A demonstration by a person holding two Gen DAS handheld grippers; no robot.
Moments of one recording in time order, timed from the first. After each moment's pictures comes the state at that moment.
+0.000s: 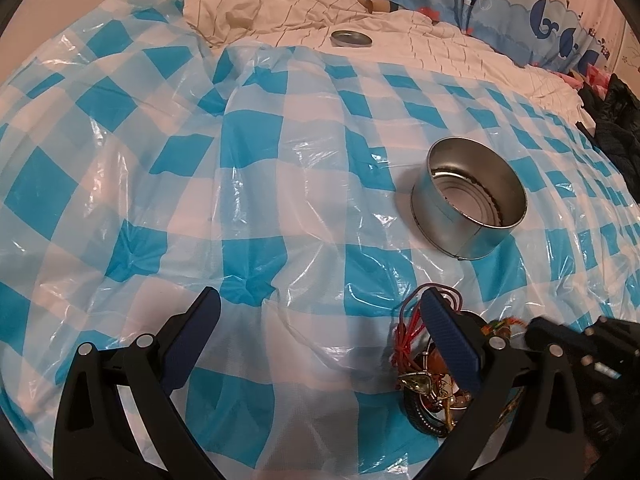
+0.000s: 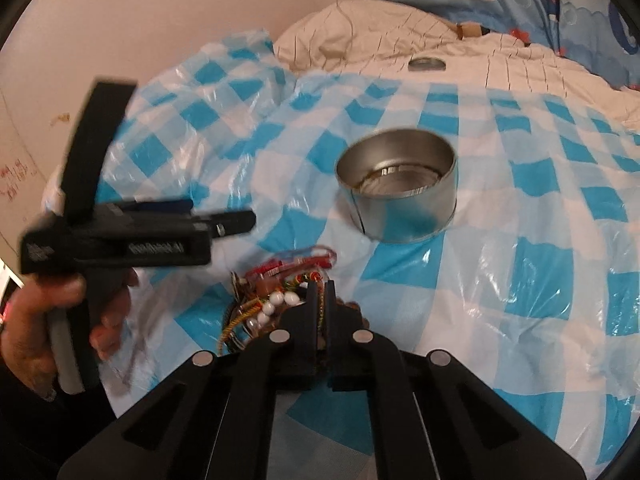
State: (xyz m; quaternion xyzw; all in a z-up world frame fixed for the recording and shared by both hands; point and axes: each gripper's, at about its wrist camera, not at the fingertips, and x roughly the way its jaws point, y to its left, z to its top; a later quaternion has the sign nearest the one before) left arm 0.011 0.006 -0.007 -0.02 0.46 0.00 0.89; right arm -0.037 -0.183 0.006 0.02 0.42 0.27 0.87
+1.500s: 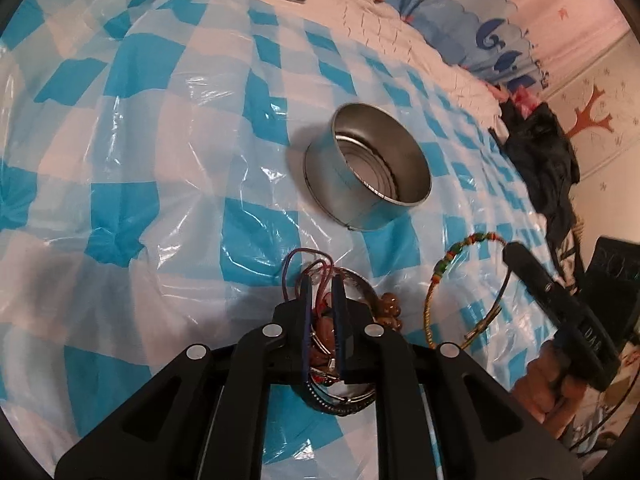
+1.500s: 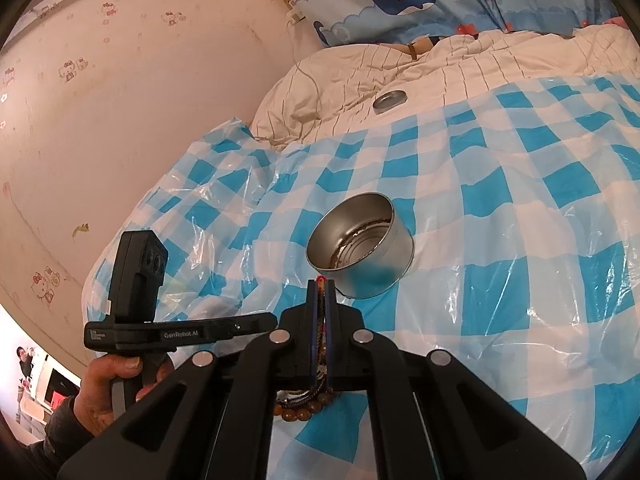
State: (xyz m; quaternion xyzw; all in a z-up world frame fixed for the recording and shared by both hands) left arm 0.027 0.008 -0.032 -0.19 0.53 -0.18 0.81; right arm -0.026 -0.247 0.034 0.17 0.37 0.26 0.88
